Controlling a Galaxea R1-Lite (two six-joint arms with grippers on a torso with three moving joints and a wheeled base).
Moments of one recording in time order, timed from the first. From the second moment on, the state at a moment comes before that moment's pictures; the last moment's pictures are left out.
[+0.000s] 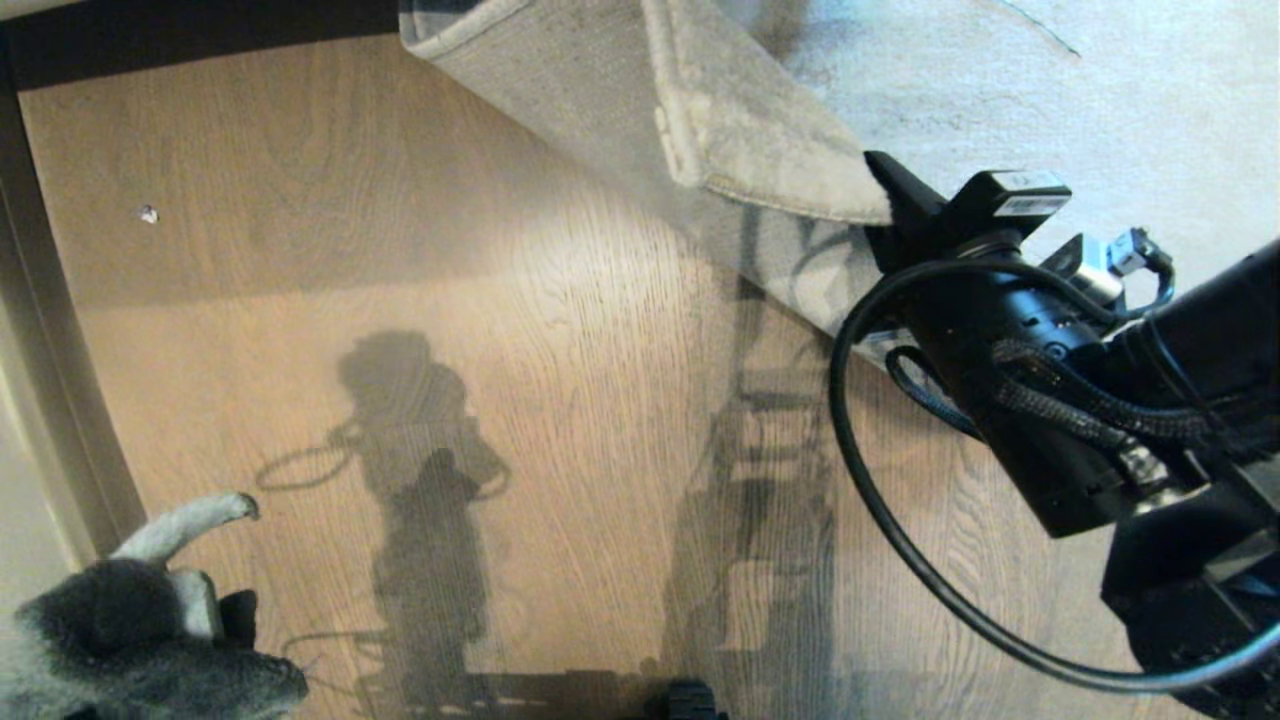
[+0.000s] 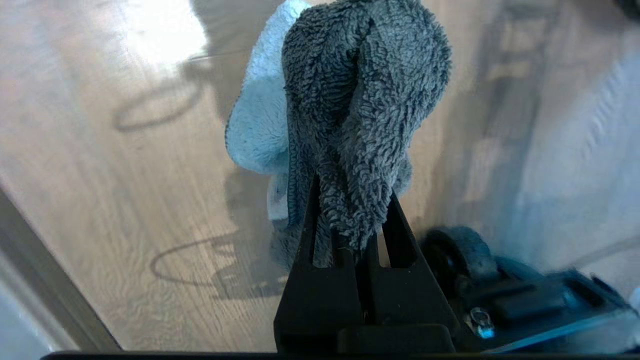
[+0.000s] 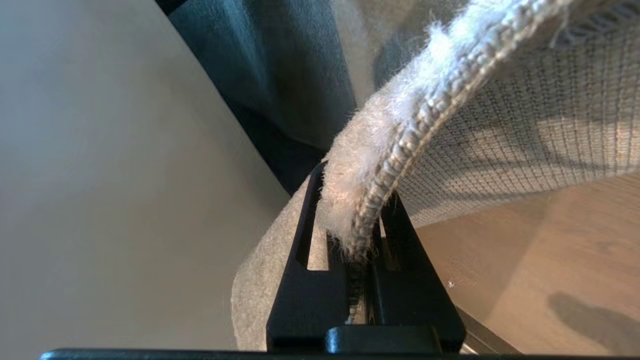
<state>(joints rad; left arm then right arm) -0.01 0.33 -0.32 0.09 -0.30 -0.01 0.77 1.69 -0.77 -1.52 -0.38 1.39</state>
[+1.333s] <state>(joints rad) -0.59 1.04 -0.49 -0.29 -0.33 0.04 0.70 1.69 -0.86 -1.52 -0.37 1.39</state>
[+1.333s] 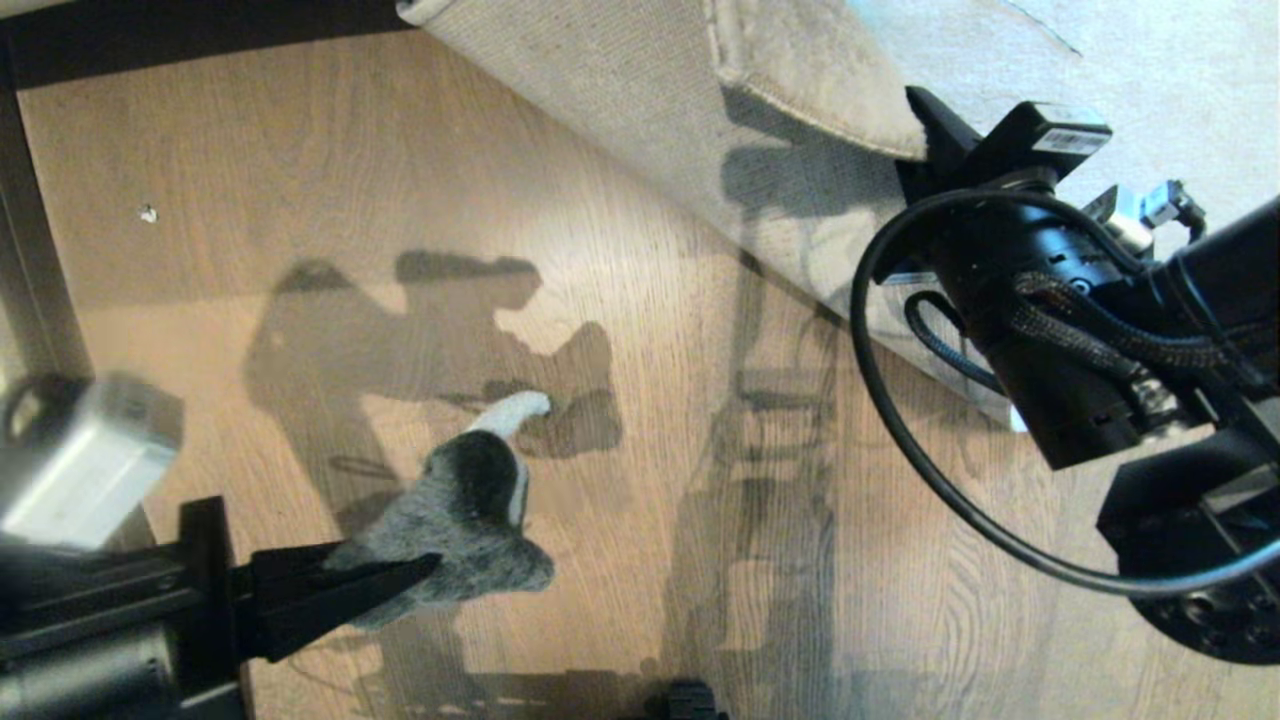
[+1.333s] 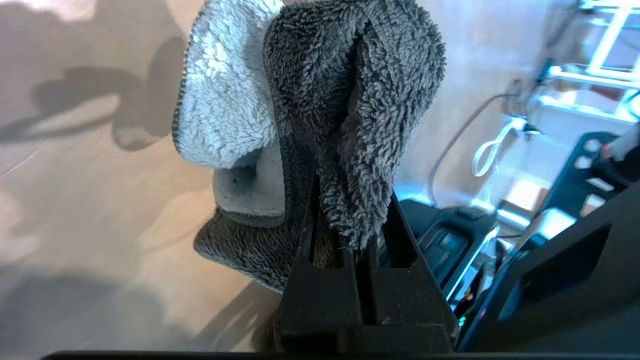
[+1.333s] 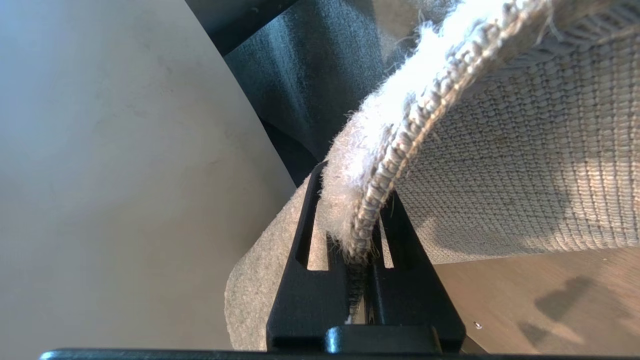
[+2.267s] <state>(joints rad) -0.88 1.77 -0.62 -1.12 -0.02 -0.17 0.68 1.69 -0.86 -1.52 -0.35 1.35</state>
